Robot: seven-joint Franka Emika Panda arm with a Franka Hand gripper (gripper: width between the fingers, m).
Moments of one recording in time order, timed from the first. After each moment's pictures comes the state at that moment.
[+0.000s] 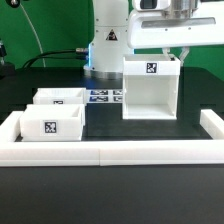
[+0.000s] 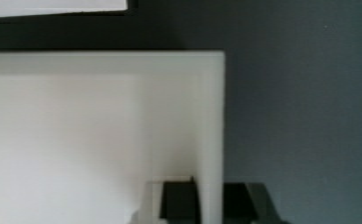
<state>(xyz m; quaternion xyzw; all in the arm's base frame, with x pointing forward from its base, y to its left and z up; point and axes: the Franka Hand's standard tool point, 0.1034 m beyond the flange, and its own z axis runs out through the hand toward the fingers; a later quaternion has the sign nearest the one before) 0.421 0.110 0.095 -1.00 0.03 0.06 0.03</state>
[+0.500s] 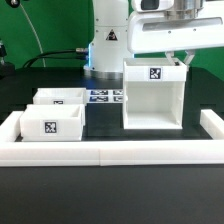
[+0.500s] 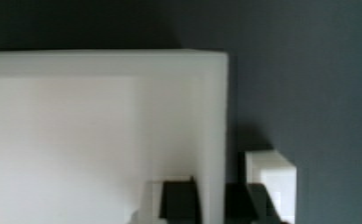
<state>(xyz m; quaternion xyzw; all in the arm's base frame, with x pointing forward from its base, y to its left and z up) 0.484 0.108 0.096 -1.00 0.02 0.04 0.04</state>
